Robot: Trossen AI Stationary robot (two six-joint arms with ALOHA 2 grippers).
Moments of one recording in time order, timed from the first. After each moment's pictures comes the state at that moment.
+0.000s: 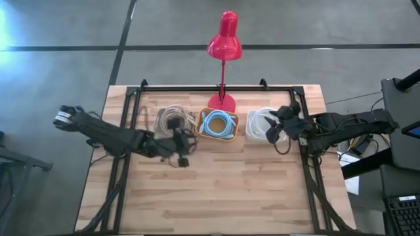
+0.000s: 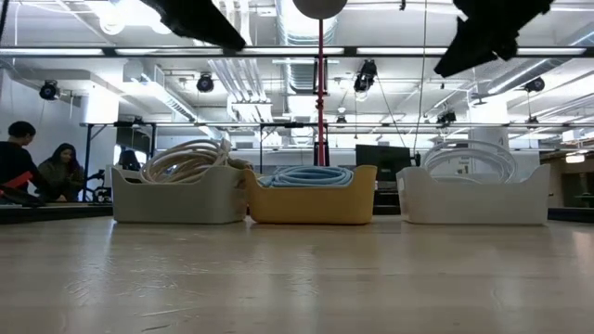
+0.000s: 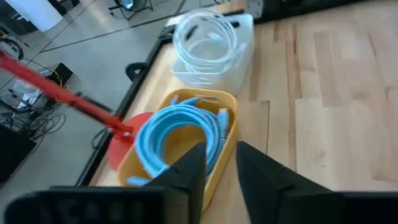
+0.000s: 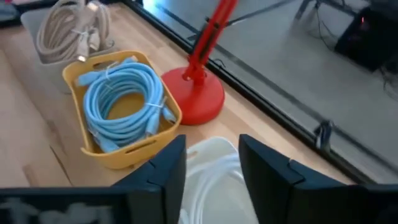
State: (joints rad) left arm -0.29 1.23 0.93 -0.25 -0.64 0.00; right arm 0.14 0.84 0.82 -0.75 0.76 0.52
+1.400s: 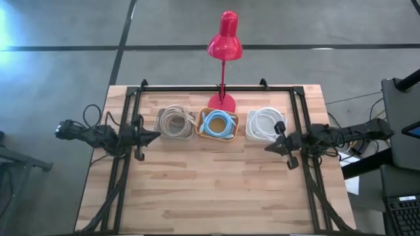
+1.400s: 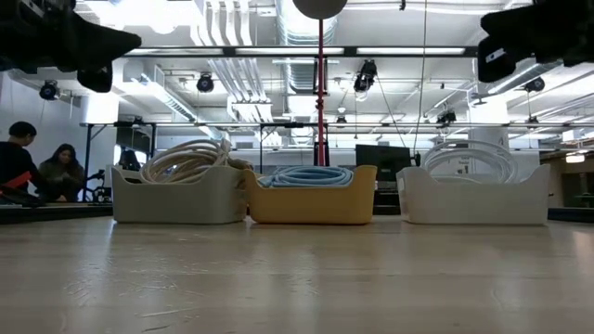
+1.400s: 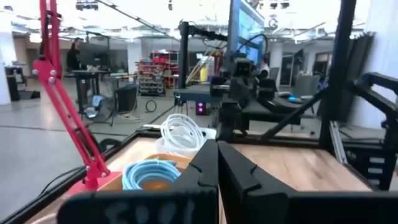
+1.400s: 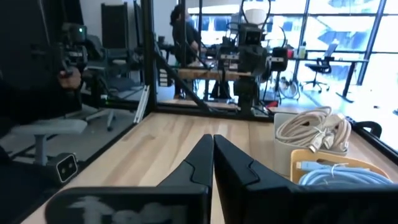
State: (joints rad) left arm -0.29 0.09 0.13 0.07 -0.43 0.03; right arm 0.17 0.36 0.17 0.22 -0.05 0.02
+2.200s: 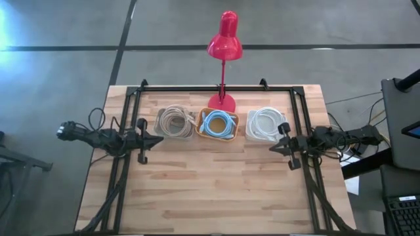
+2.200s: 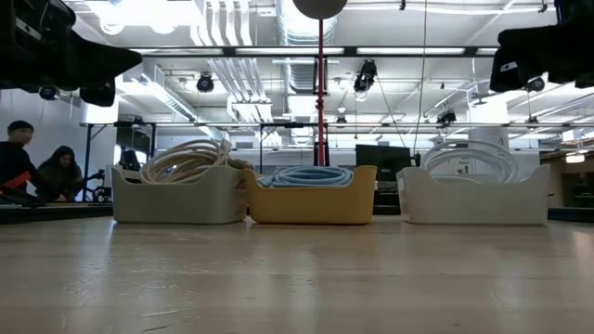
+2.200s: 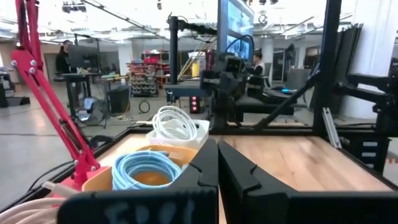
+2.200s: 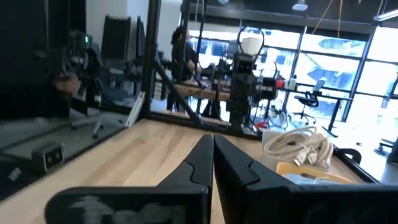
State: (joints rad) left arm -0.29 0.00 0.01 0.13 -0.38 0.06; right arm 0.17 0.06 0.01 0.18 -0.05 -0.09
